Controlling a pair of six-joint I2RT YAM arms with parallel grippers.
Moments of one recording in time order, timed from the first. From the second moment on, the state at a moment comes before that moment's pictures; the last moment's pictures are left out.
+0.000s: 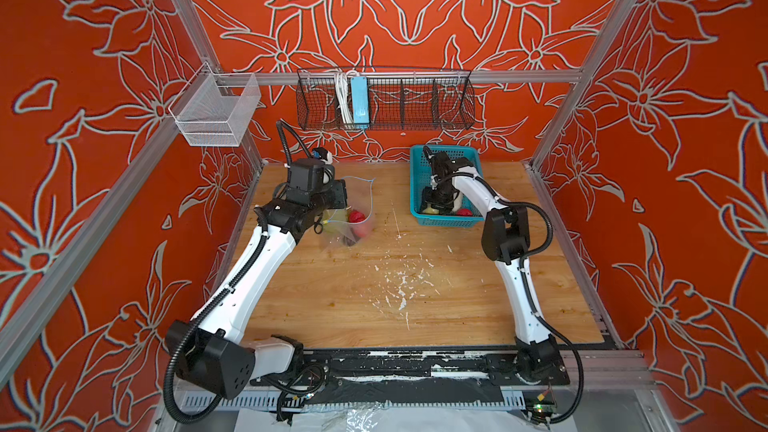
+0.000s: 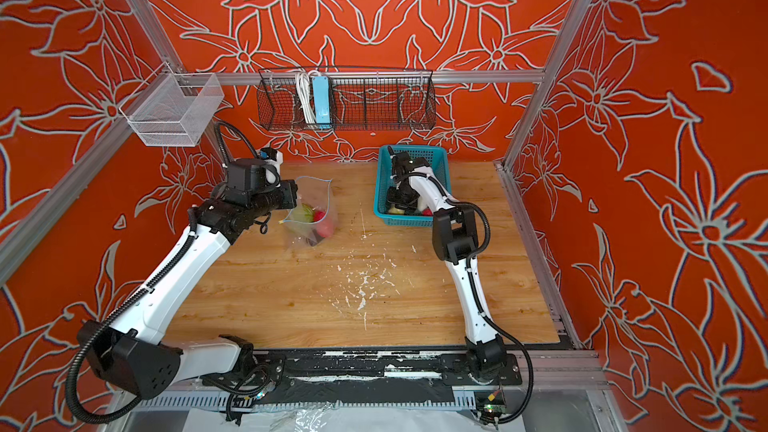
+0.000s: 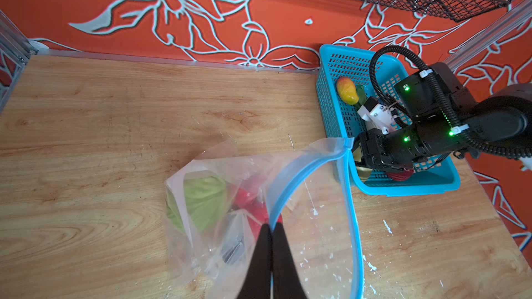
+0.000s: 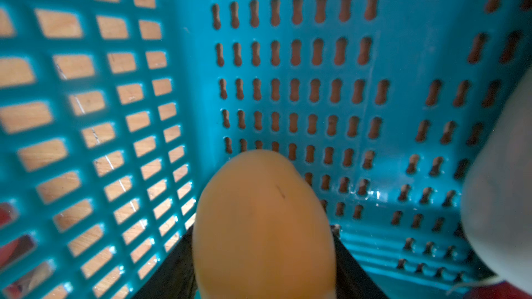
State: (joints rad) left arm -0.24 1.29 1.33 -0.59 0.00 -0.29; right arm 0.31 2.50 2.33 -1.19 -0.20 0.47
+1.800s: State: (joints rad) left arm -0.24 1.29 1.31 -0.58 0.01 -0.30; right arm 0.27 2.33 2.31 -1.12 -0.23 0.56
